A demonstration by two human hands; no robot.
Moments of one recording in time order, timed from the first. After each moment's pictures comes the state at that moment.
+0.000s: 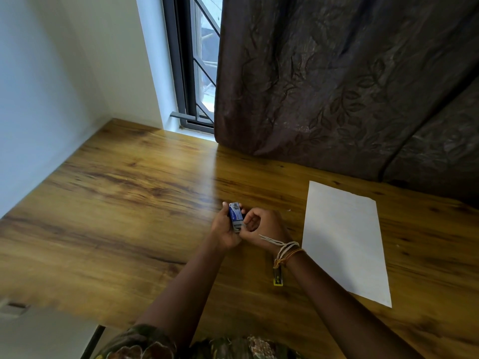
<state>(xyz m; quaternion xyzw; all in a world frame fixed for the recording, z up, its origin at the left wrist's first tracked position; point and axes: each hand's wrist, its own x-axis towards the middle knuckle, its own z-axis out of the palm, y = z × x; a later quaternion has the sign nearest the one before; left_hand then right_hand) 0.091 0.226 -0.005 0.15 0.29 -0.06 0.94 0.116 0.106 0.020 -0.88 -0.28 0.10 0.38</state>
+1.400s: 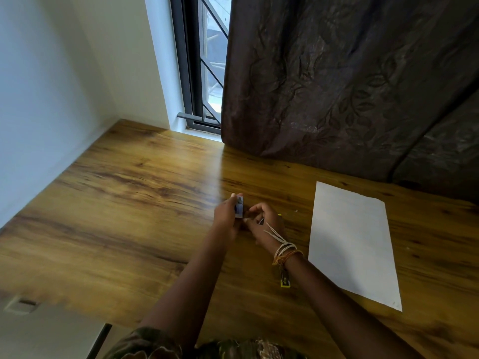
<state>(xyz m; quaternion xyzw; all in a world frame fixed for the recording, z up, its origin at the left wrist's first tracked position) 0.103 0.242 -0.007 0.38 0.39 0.03 0.84 0.112 0.125 0.012 -0.87 -0.16 0.12 0.45</state>
